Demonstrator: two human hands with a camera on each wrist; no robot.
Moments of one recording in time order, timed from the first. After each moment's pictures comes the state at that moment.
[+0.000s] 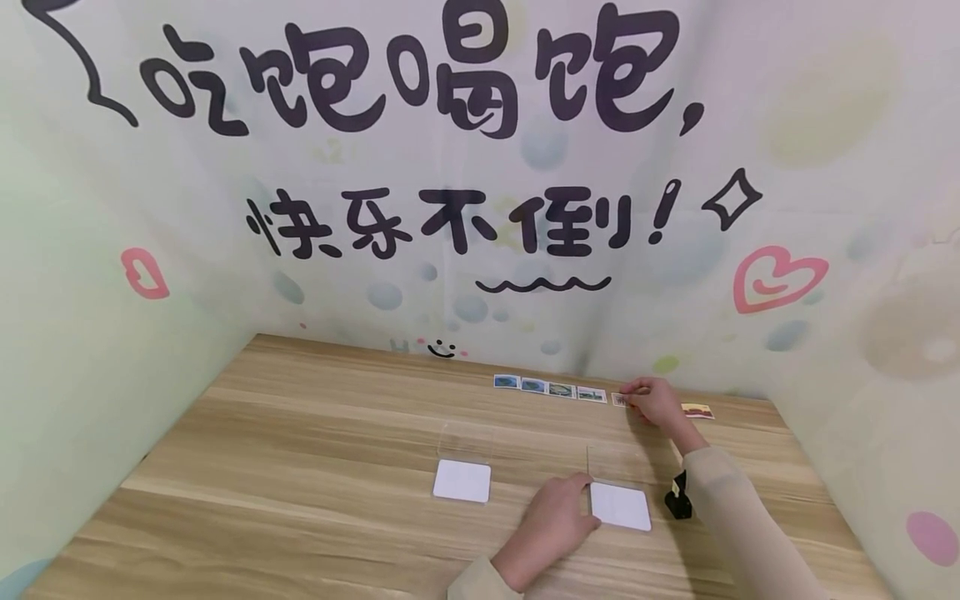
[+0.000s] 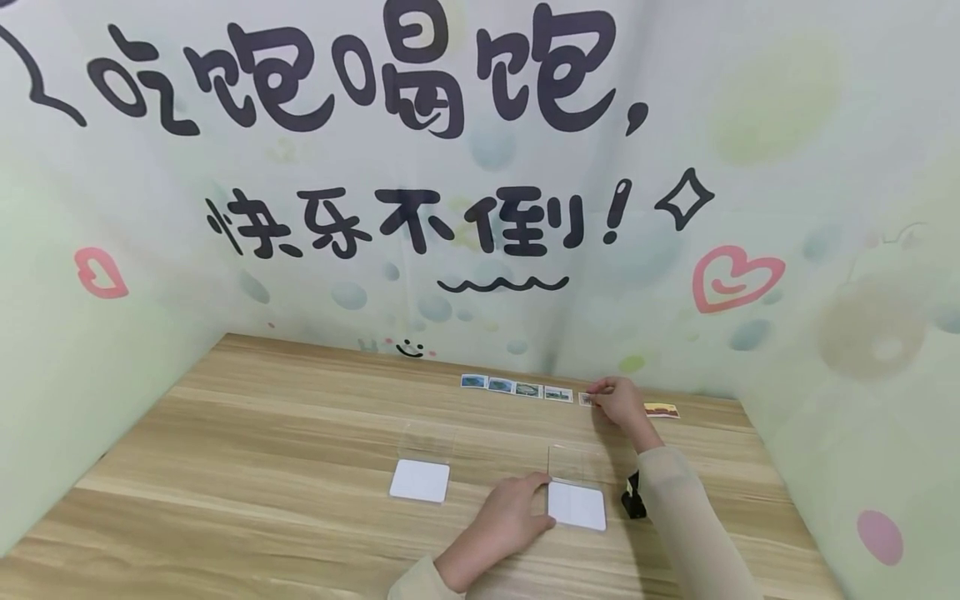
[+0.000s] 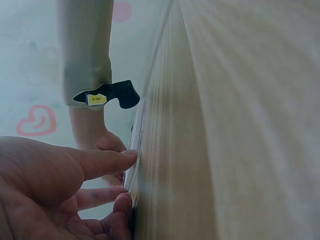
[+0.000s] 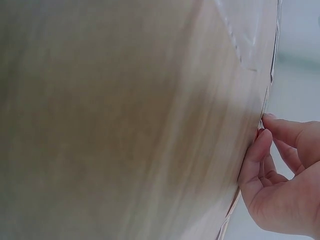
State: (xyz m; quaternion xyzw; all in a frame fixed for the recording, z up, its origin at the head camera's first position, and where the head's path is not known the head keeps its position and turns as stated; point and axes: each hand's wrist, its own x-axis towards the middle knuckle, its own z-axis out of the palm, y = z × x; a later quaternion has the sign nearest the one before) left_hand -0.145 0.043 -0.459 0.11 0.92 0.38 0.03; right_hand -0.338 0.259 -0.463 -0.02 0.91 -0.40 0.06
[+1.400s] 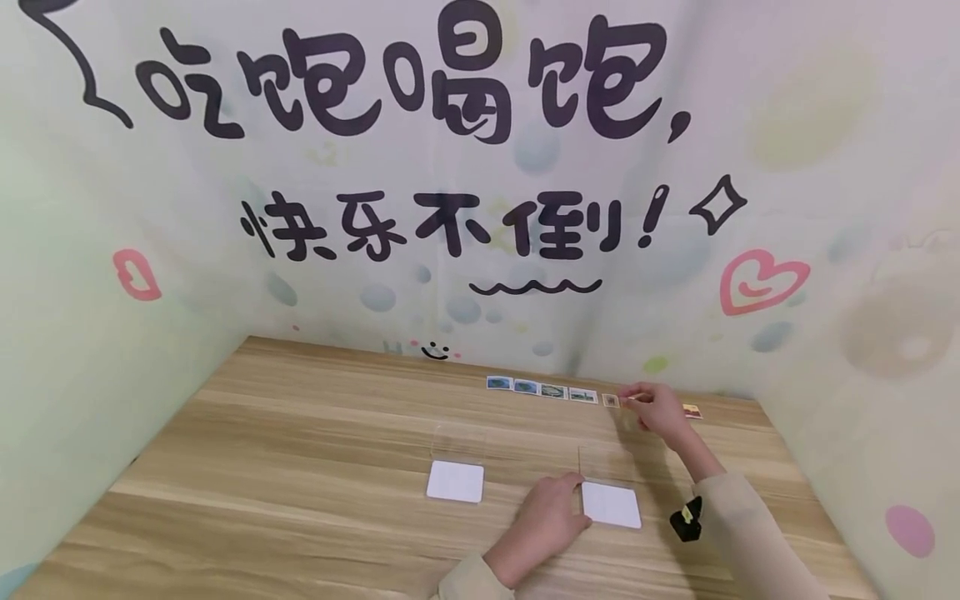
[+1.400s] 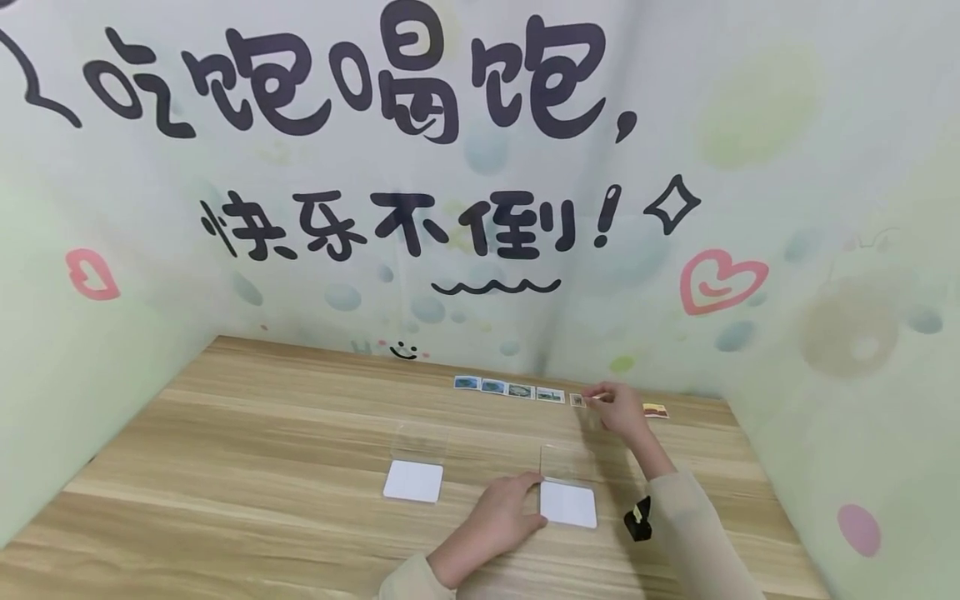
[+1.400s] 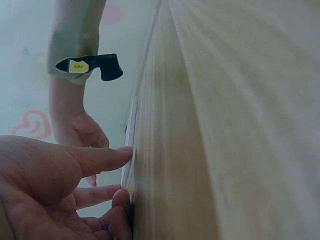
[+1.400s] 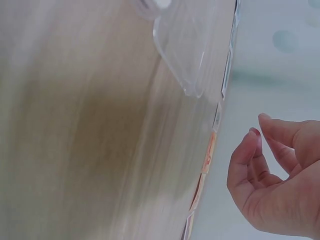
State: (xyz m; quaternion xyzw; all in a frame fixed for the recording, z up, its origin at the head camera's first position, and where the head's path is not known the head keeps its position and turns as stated) left_hand -0.143 0.042 -0.459 0.13 0.91 0.38 0.03; right_hand -0.295 0.259 -0.433 -0.06 0.90 -0.44 0.05
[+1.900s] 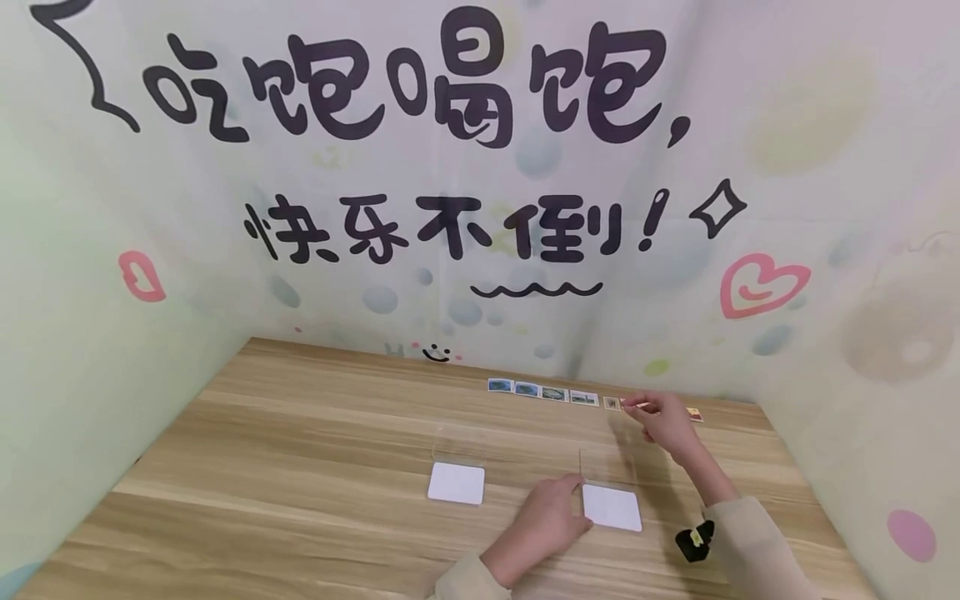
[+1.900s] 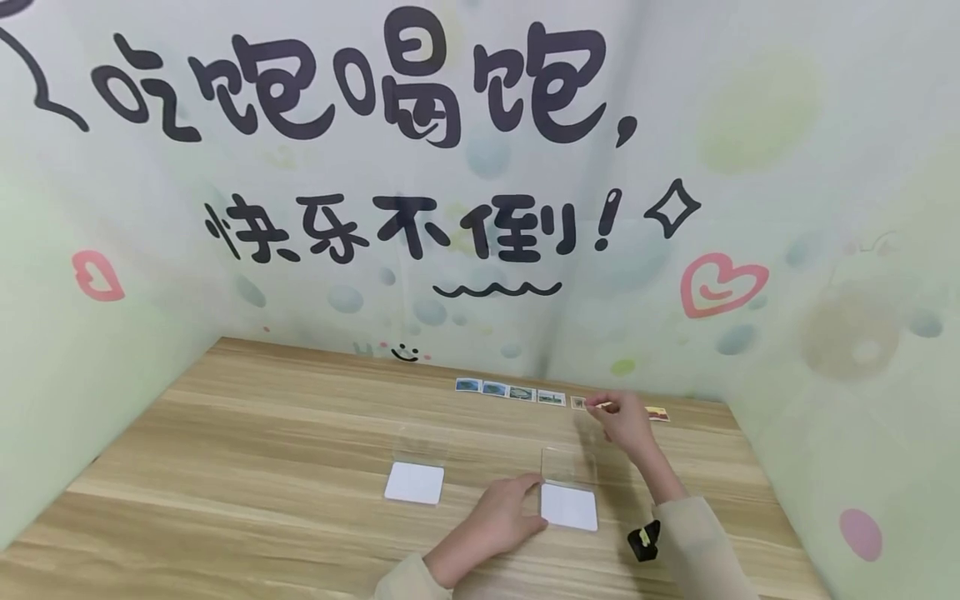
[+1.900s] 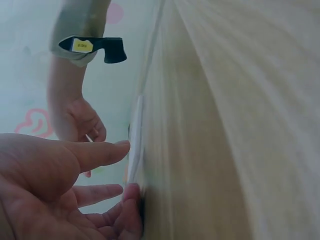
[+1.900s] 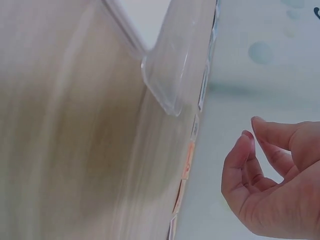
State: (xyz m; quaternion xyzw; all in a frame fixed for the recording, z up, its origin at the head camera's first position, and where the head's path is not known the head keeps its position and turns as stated) left_hand -0.142 0.037 -0.456 0.13 0.91 0.39 0.03; right_hand -0.273 0.259 -0.425 -0.06 0.90 -0.44 0.03
